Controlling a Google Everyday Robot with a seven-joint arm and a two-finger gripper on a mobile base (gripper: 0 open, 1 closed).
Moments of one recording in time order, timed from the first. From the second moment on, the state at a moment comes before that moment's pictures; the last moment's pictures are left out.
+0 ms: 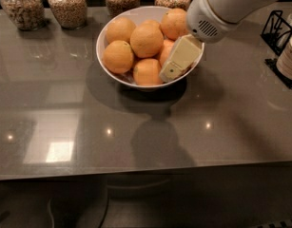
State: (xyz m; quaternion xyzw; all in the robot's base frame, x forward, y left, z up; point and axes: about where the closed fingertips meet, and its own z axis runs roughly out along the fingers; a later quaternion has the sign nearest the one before) arm 0.552 -0.093 0.981 -0.52 0.79 0.00 0.32
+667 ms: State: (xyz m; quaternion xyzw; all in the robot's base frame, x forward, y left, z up) arm 0.551 -0.092 0.983 -0.50 0.80 0.01 0.32
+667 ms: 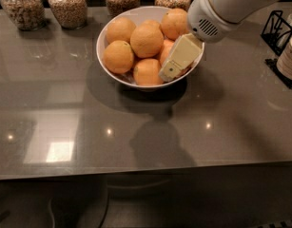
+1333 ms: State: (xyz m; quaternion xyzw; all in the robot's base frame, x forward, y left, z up) arm 0.566 -0.103 0.962 -0.45 0.83 0.00 0.33
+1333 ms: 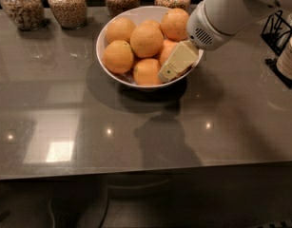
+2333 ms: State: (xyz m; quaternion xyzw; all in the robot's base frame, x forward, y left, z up) arm 0.589 -0.106 0.932 -0.41 0.85 0.00 0.33
